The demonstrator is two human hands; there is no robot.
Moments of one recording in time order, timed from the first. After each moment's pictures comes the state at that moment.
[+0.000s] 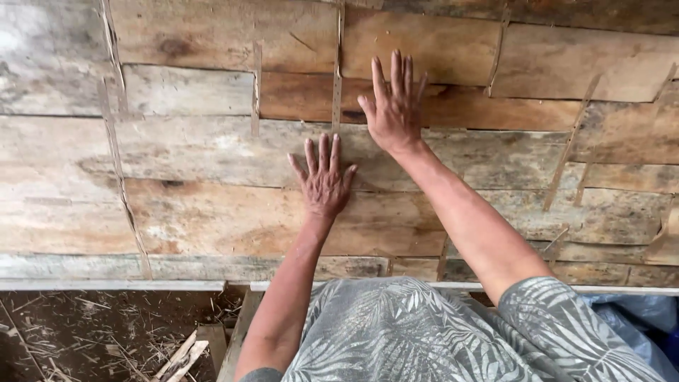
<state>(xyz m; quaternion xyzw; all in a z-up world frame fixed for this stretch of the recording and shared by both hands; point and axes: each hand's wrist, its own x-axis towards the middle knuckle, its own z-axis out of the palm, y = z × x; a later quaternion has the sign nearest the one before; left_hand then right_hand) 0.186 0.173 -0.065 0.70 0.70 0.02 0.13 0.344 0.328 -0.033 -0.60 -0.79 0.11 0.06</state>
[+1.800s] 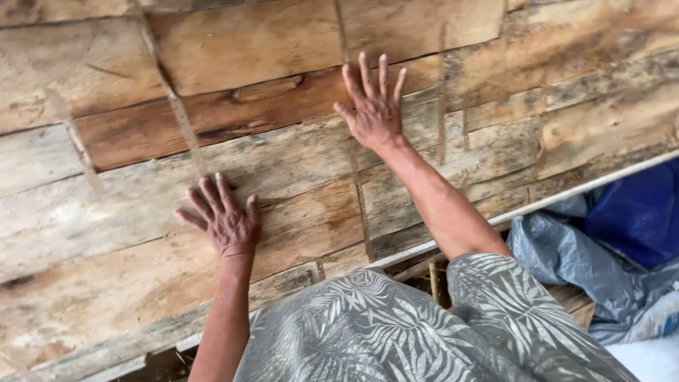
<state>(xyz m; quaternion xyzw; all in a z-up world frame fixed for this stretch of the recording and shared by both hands) 0.218 0.147 -0.072 0.66 0.71 0.09 0.23 0.566 0.300 -0.031 -0.70 -0.67 0.13 -0.20</state>
